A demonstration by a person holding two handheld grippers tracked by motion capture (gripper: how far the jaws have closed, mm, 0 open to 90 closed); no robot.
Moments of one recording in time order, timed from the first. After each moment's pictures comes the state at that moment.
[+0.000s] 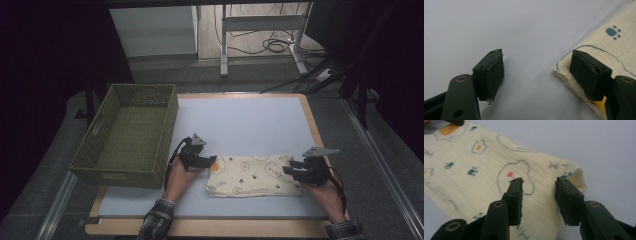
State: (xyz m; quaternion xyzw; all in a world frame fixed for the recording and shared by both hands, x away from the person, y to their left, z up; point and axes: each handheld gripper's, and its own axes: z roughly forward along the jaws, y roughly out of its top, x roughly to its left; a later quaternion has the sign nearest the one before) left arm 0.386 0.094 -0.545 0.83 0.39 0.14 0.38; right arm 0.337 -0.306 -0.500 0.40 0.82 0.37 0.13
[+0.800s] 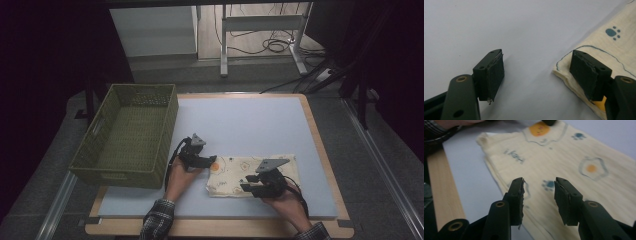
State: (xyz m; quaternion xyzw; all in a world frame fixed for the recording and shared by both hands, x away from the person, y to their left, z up) left arm 0.385 0.095 -0.545 0.83 0.39 0.14 0.38; right arm 0.304 -0.184 -0.510 0.27 0.88 0.39 0.05
